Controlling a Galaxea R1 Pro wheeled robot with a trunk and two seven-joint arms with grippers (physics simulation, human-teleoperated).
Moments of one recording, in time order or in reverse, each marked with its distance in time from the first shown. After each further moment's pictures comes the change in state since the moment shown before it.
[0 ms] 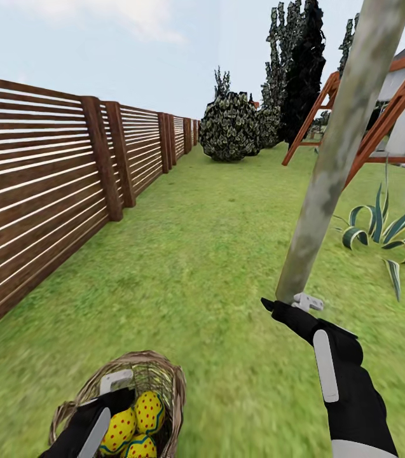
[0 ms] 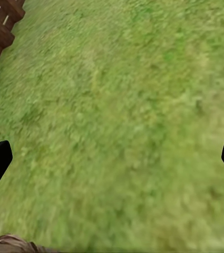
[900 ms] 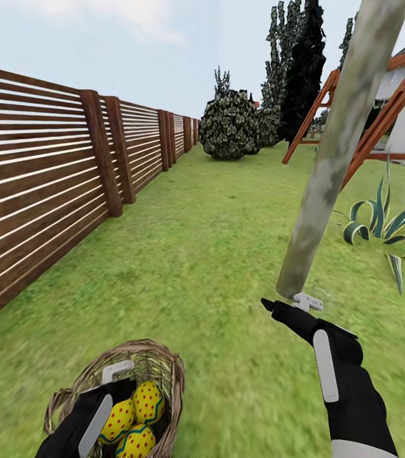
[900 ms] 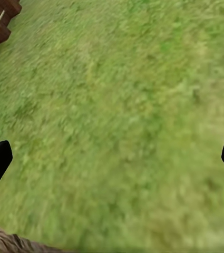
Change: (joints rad) left arm -0.061 0.000 0.007 0.041 0.012 0.023 0.004; right arm 0.000 0.000 0.000 0.001 0.000 0.000 0.000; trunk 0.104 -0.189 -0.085
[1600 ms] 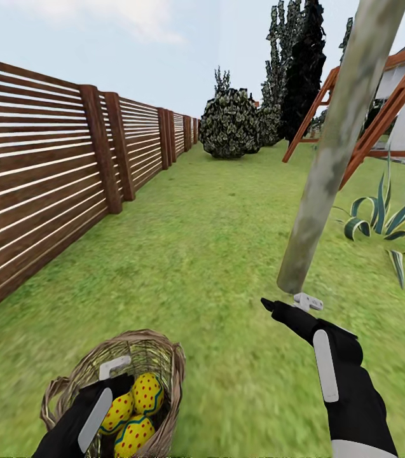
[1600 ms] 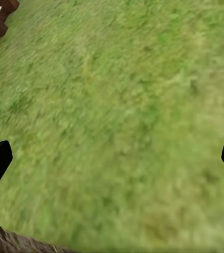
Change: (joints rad) left arm -0.020 0.001 0.009 -0.001 0.073 -0.001 0.070; right arm 0.000 0.000 0.000 0.000 0.000 0.000 0.000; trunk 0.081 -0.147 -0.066
